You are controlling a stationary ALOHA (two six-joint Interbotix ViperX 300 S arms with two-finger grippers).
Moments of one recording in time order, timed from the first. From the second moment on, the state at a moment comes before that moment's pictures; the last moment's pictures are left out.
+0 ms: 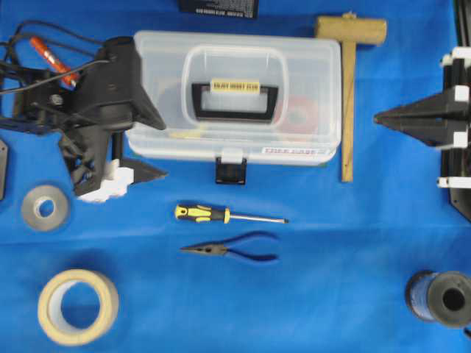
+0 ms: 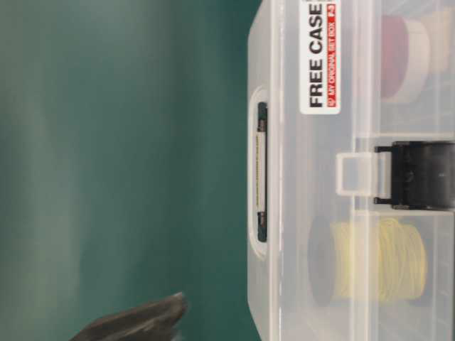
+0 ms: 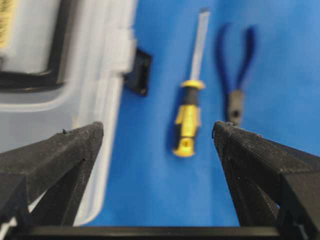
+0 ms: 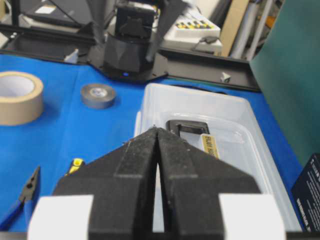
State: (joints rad) left arm 0.00 -0.40 0.54 -0.04 0.66 -0.09; right arm -0.05 -0.95 1.14 0.00 -0.17 0.01
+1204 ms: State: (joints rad) left arm -0.01 -1.39 1.33 -0.03 0.17 -0.01; right arm -0.05 -0.96 1.13 0.00 -0.16 0.00
